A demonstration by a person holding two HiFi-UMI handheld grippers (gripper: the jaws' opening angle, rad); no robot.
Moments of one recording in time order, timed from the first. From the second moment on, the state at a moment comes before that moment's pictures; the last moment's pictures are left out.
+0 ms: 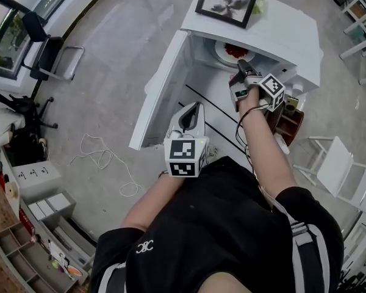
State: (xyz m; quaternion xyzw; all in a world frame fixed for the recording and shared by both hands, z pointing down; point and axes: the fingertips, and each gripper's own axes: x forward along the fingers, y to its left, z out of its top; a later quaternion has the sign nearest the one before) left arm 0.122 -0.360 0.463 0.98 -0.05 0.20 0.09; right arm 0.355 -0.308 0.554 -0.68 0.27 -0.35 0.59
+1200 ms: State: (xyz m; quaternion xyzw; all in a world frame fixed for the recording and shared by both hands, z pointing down) left arm 0.122 -0.364 0.470 0.97 -0.04 0.22 0.06; right arm 0.396 -0.319 0.592 -0.74 0.18 -0.36 0.54
